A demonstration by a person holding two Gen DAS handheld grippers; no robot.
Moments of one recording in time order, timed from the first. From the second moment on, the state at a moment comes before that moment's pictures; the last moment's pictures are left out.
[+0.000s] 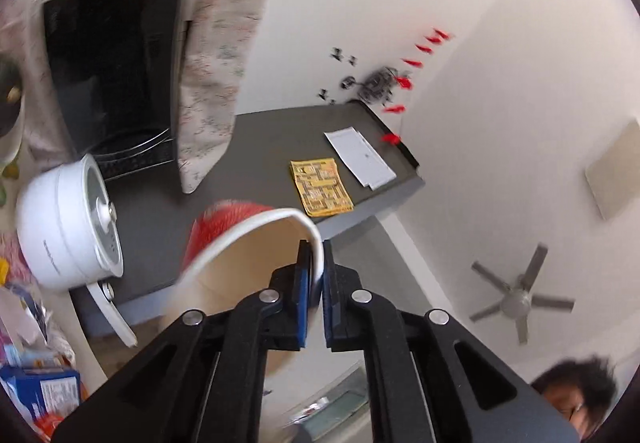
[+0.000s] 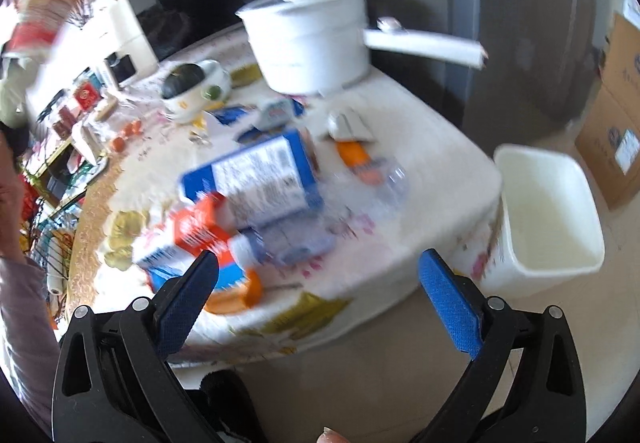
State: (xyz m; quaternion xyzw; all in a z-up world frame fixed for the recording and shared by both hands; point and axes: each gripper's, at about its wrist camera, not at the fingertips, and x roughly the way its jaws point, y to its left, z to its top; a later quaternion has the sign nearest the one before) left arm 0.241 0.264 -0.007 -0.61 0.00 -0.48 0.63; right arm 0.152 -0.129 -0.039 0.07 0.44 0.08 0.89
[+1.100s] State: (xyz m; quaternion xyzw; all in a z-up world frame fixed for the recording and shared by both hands) left arm 0.100 0.362 0.052 -0.30 0.04 0.01 0.95; right arm 0.250 0.213 -0.121 -0.10 0.56 0.21 0.79
